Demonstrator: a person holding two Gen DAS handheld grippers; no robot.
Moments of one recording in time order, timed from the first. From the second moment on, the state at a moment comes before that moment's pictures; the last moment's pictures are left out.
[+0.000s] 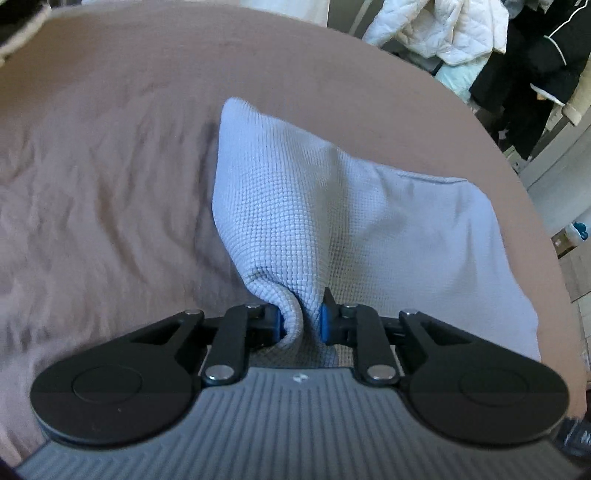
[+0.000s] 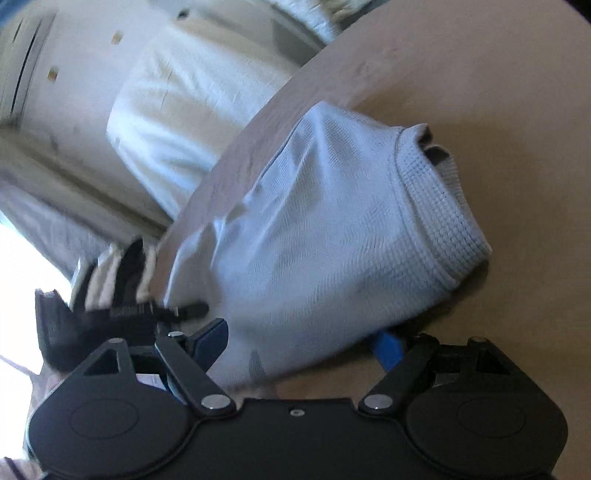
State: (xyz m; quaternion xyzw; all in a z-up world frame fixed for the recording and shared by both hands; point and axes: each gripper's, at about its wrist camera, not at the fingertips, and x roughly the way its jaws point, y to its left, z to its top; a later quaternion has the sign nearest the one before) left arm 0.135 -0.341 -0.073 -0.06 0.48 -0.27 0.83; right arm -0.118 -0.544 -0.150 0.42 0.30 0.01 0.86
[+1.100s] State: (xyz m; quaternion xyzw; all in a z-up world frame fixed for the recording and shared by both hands) left arm 0.141 -0.219 -0.068 -0.16 0.45 -0.26 0.84; right arm -0.081 -0.512 -0.063 0.17 0.30 0.09 0.93
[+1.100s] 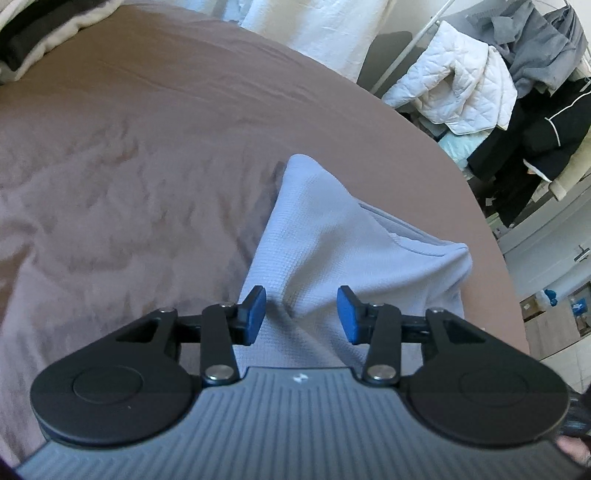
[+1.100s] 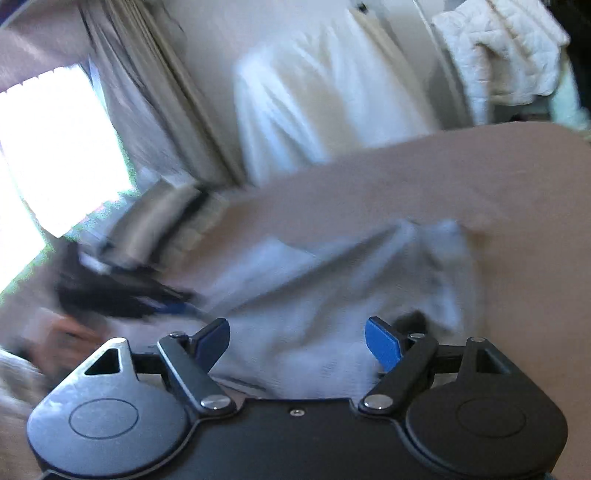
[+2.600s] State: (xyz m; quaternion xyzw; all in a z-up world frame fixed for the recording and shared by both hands) left arm 0.172 -0.210 -0.116 -0.19 0.49 -0.27 0.81; right arm 0.079 -0.625 -0.096 0.04 0.37 0.02 0.93
